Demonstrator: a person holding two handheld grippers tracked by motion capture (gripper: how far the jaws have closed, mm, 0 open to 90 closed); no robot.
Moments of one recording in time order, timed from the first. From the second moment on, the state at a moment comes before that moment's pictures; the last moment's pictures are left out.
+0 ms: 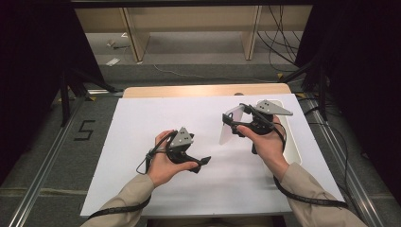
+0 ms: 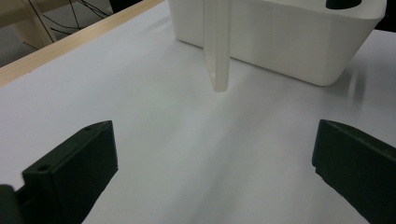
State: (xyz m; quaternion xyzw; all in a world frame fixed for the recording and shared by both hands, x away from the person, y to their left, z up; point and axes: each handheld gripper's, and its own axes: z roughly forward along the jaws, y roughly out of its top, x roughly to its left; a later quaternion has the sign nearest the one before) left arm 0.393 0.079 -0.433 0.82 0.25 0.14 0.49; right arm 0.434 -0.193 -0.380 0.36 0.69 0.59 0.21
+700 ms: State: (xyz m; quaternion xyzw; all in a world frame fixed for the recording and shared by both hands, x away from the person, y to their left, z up) left arm 0.394 0.104 -0.436 0.82 0.26 0.14 0.48; right arm 0.436 -0.198 -0.378 0.36 0.69 0.59 0.21
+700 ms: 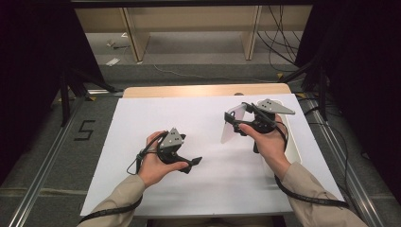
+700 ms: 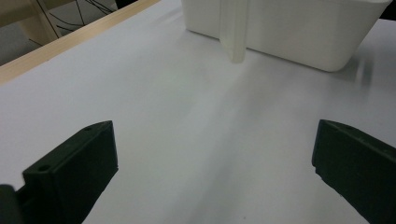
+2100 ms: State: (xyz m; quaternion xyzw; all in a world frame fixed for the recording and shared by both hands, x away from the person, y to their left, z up) left arm 0.387 0.146 -0.442 0.83 0.27 0.15 0.46; right arm 0.443 -0.220 -0.365 0.38 0.66 0.60 0.24
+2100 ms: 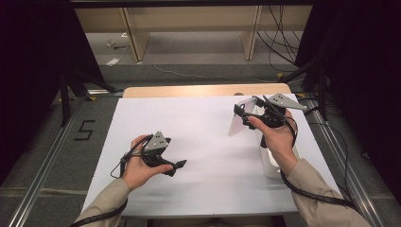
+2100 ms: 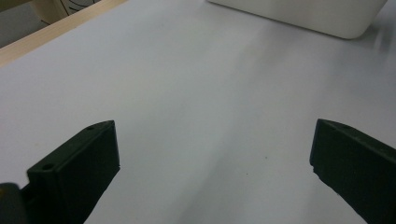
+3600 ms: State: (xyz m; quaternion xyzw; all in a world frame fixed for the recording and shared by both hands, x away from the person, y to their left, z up) left arm 0.385 0.153 -0.446 0.83 0.29 0.15 0.45; right arm 0.451 -0.258 -0.349 0.42 0.63 0.59 0.28
